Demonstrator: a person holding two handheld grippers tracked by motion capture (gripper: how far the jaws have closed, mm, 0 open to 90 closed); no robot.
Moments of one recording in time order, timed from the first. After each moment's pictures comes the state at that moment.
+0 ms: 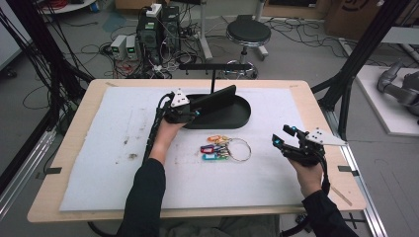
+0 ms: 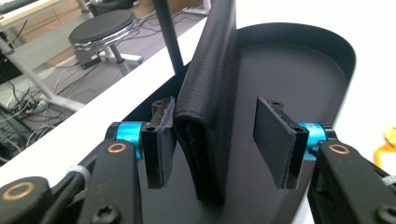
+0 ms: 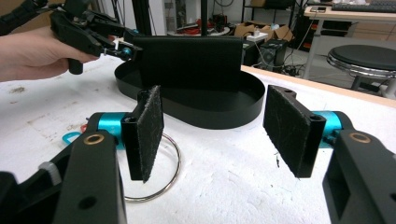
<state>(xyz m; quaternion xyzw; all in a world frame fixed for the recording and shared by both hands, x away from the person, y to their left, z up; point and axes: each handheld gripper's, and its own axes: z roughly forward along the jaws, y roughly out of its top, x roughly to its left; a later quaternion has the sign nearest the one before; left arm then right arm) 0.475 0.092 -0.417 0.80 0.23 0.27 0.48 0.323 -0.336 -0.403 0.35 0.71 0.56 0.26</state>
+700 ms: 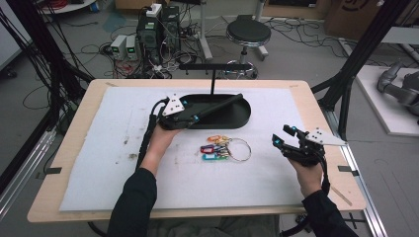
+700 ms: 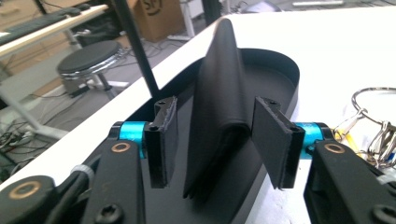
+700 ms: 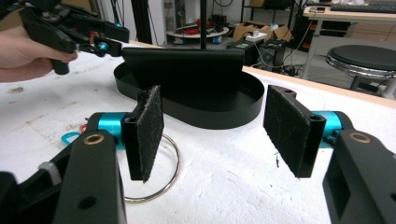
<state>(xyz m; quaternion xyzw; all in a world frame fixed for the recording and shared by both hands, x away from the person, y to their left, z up) 0.445 0.102 -0.410 0.78 0.19 0.27 0.53 0.323 -0.336 -0.403 0.35 0.71 0.56 0.26</state>
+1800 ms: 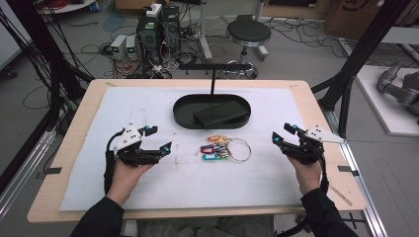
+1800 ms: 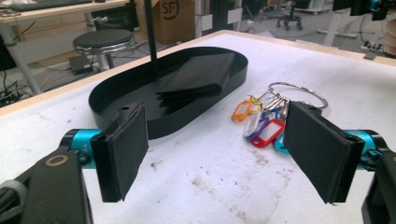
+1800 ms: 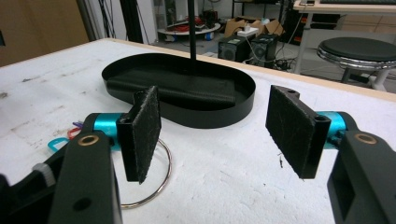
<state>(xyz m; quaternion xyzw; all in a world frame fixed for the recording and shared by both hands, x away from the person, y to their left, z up) 0.321 0.182 -0.408 0.73 0.28 0.24 0.57 0.329 -0.335 -0.403 0.37 0.70 0.55 0.26</state>
